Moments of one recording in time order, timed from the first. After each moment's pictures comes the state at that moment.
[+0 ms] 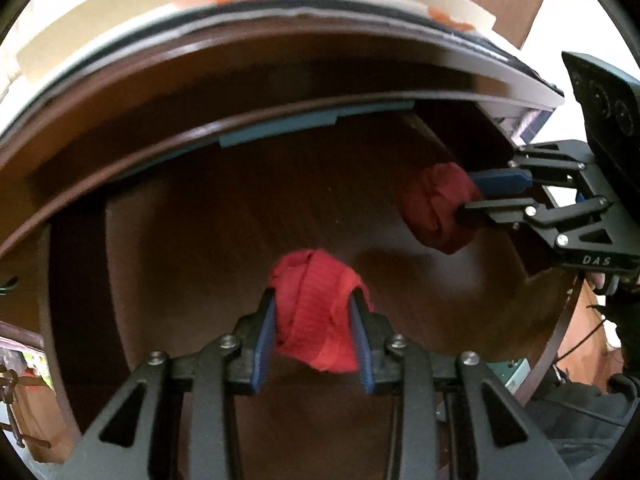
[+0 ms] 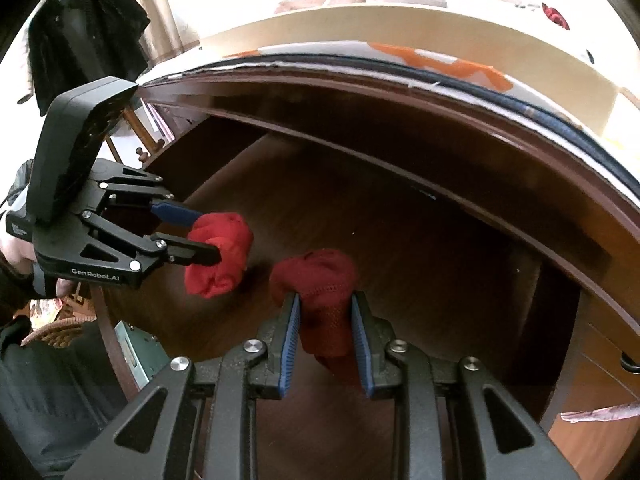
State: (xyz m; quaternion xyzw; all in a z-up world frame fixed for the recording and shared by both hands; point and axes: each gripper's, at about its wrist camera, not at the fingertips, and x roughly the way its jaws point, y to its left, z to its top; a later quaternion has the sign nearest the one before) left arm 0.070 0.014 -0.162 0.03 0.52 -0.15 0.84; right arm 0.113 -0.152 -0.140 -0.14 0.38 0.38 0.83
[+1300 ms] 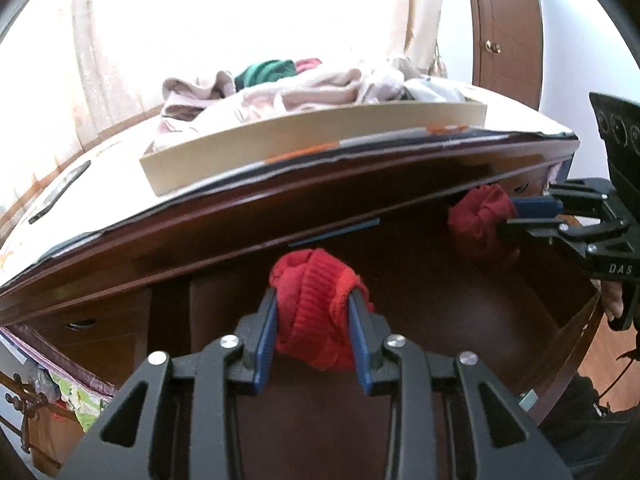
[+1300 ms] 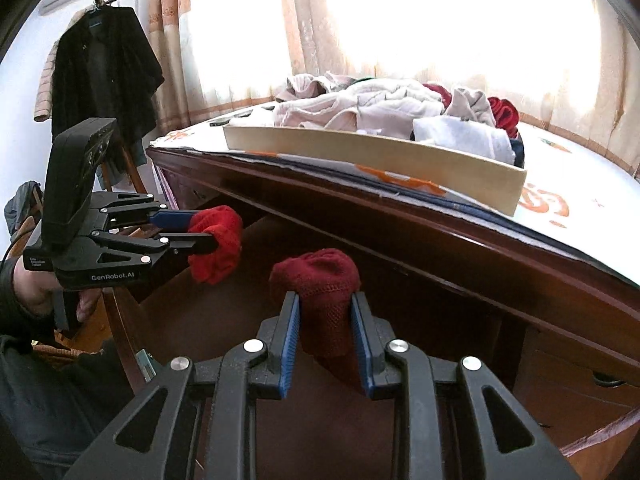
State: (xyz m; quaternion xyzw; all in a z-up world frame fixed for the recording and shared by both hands) left arm 0.022 0.039 -0.092 0.06 0.34 -0.06 0.94; right arm 0.066 -0.206 -0.109 -0.11 0.23 0.38 0.89
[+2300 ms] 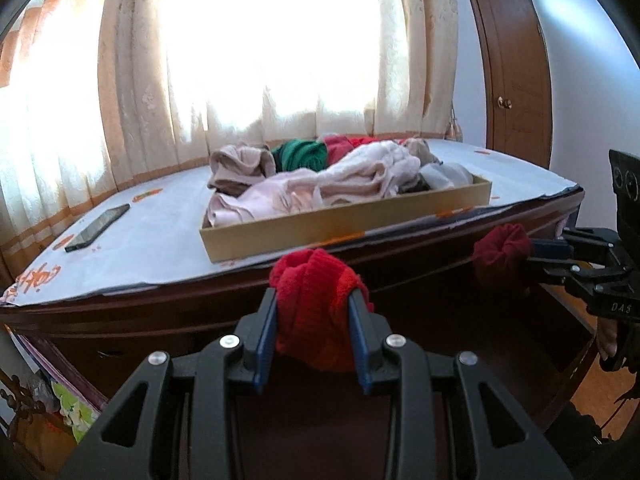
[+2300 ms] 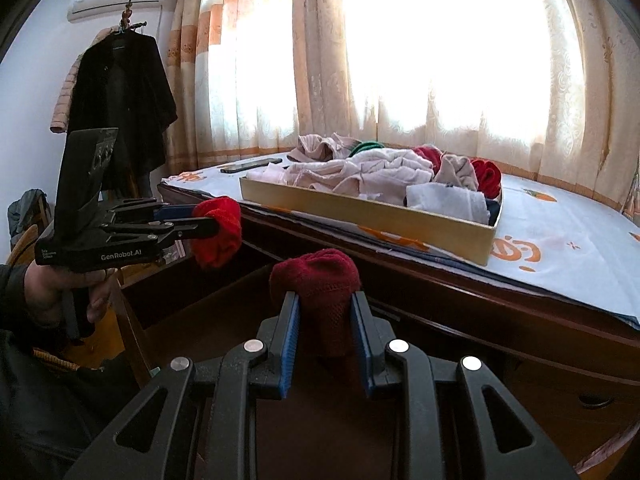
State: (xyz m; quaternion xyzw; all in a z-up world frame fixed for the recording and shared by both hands) left arm -0.001 0.047 -0.062 0.05 0.23 -0.03 0.97; right arm 0.040 -0.221 -0.097 -0.09 0.13 0.39 0.91
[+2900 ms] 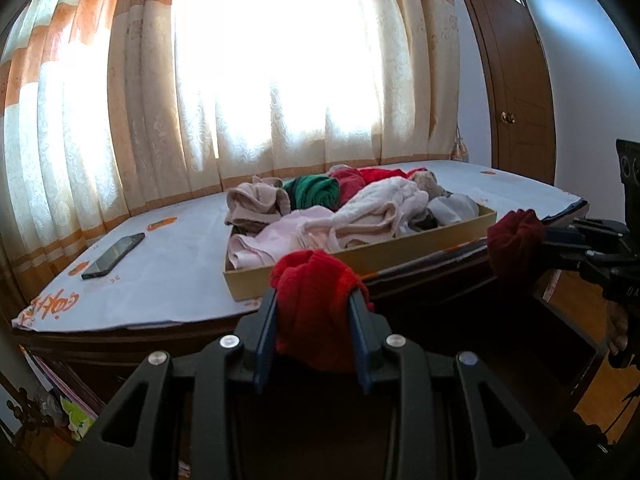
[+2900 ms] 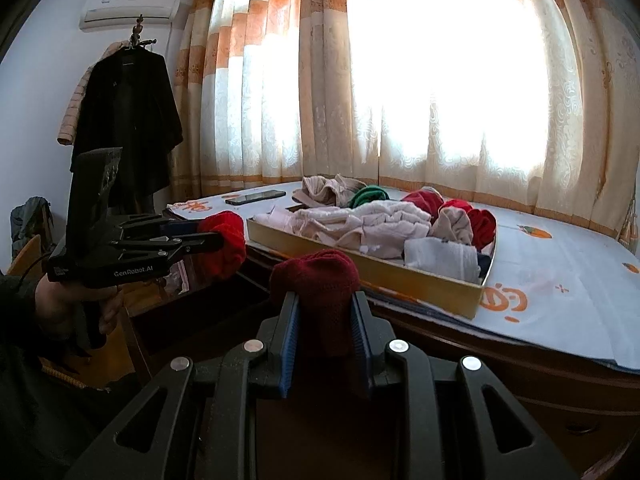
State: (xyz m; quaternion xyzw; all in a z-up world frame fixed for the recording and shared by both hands) left arm -0.002 0.052 -0.038 0.06 0.19 -0.01 0.98; right arm 0.031 -0.221 -0.067 -0.08 0.08 0.39 0.91
